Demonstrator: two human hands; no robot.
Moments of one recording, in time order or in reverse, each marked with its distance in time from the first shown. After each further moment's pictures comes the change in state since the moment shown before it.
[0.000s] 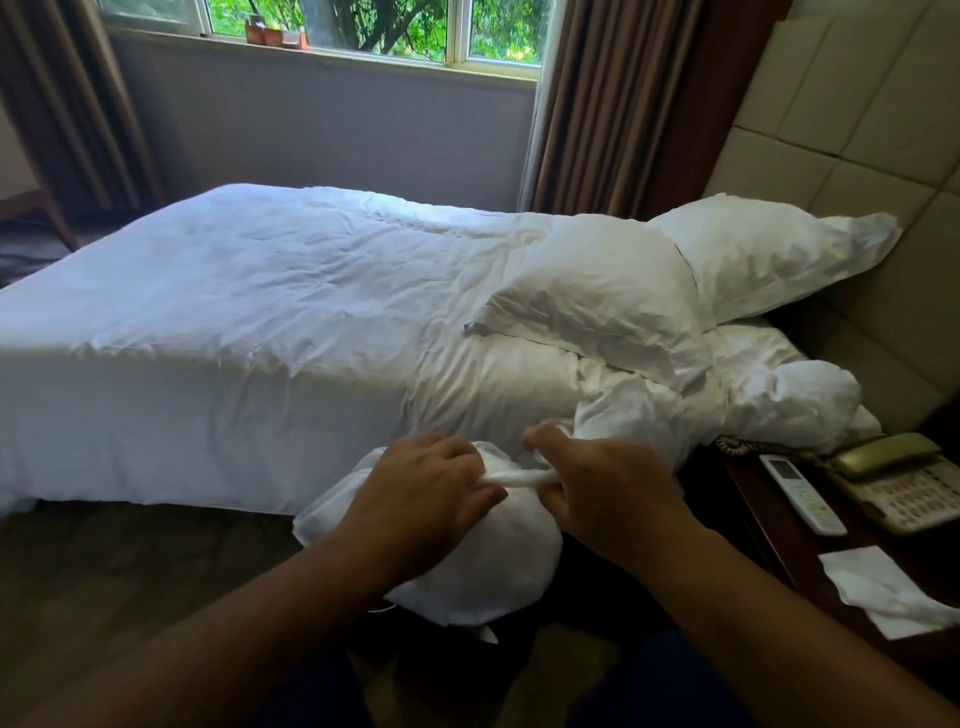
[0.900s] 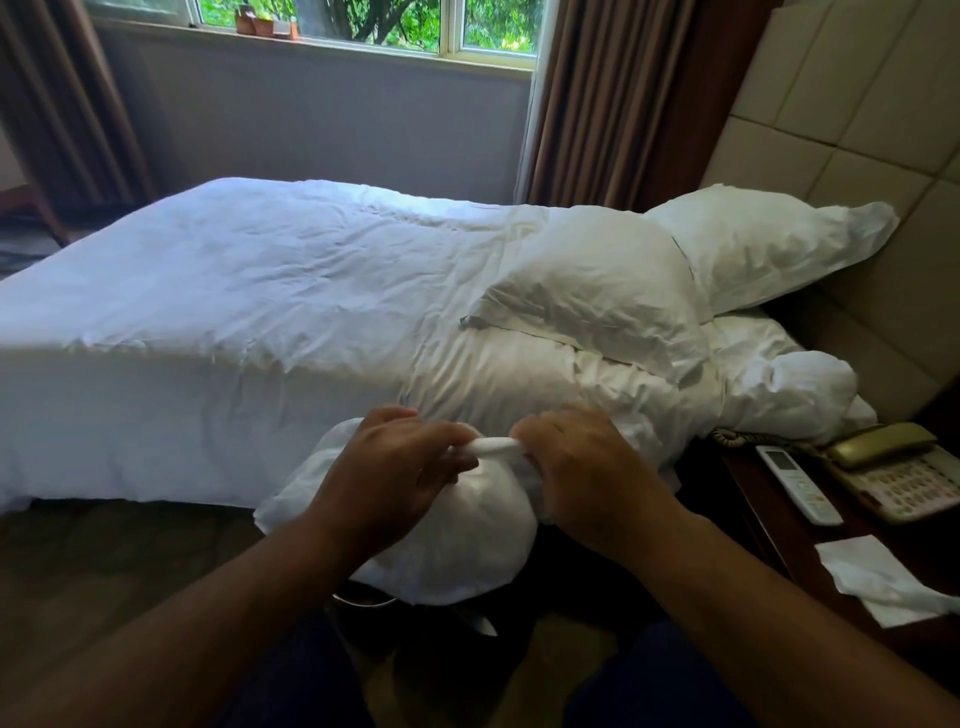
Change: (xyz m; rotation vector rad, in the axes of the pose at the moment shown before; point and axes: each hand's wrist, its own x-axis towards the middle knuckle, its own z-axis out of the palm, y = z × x) left_hand 0.003 -0.016 -0.011 -0.250 0.247 0.049; right_hand 0.008 -0.001 0.009 0.110 0.069 -0.105
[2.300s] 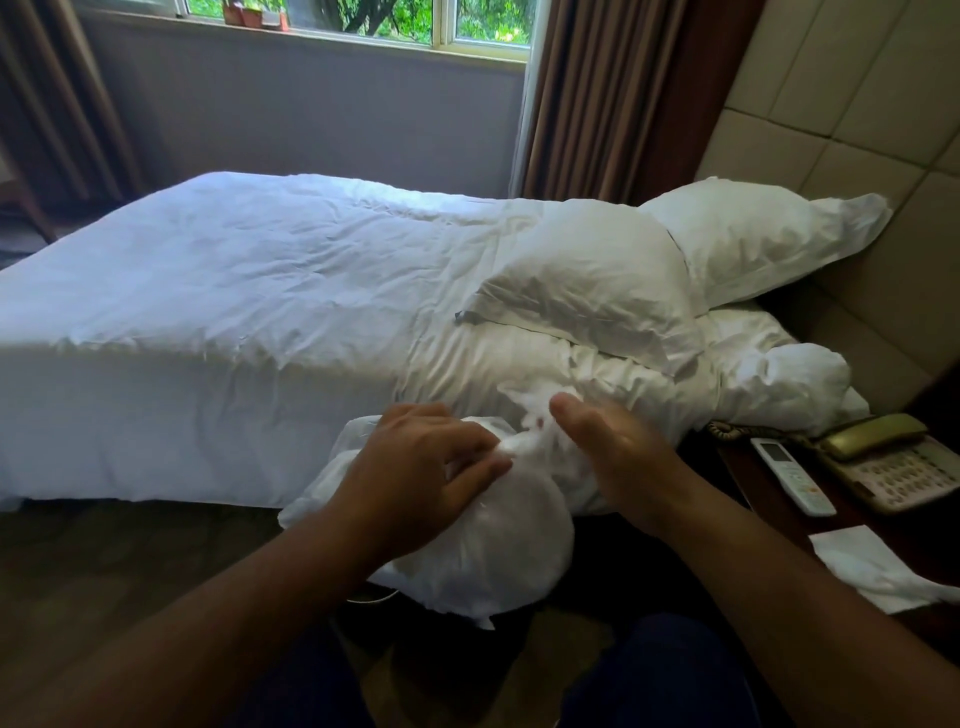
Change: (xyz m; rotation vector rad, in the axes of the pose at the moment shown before) left_hand 0.010 0.027 -0.004 -0.070 -0.079 -0.062; right_hand 0.004 -0.002 -0.037 0.934 -0.194 0.726
